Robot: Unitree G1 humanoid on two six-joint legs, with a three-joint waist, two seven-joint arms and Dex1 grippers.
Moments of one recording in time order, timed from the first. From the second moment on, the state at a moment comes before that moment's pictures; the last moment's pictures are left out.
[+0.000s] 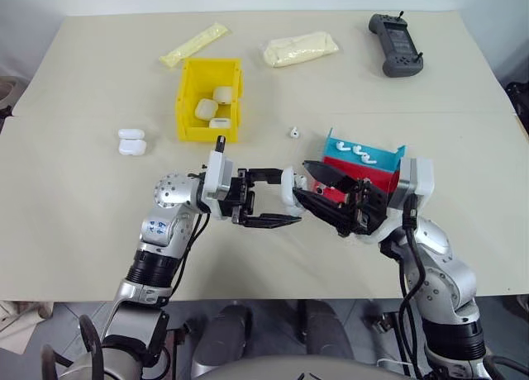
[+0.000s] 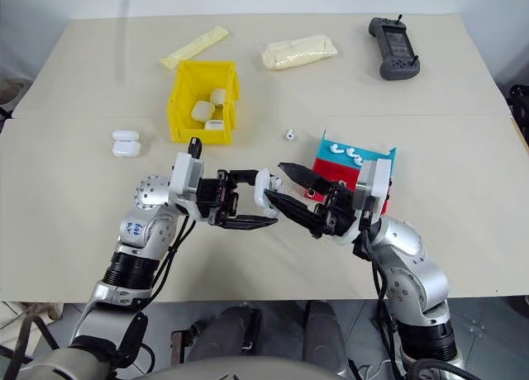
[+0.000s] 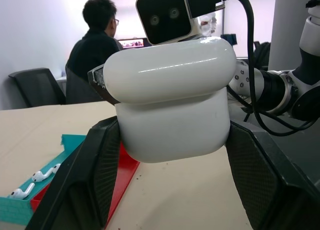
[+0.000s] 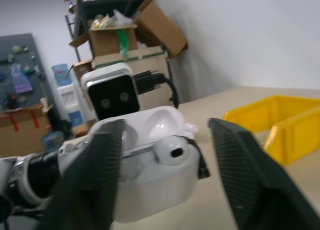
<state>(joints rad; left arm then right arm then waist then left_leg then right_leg) -0.50 0.26 -0.12 0.09 -0.50 0.00 -1.30 -0.13 -0.39 -0.01 -0.47 0.78 0.31 0.86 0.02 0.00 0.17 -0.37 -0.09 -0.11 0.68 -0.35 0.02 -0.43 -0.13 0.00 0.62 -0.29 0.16</state>
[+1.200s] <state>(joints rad) -0.48 0.21 -0.10 0.20 -0.47 -0.15 -1.27 -0.17 -1.03 -0.38 -0.05 0.55 0.37 0.99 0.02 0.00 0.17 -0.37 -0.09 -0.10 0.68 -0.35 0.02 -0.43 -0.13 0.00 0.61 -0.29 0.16</state>
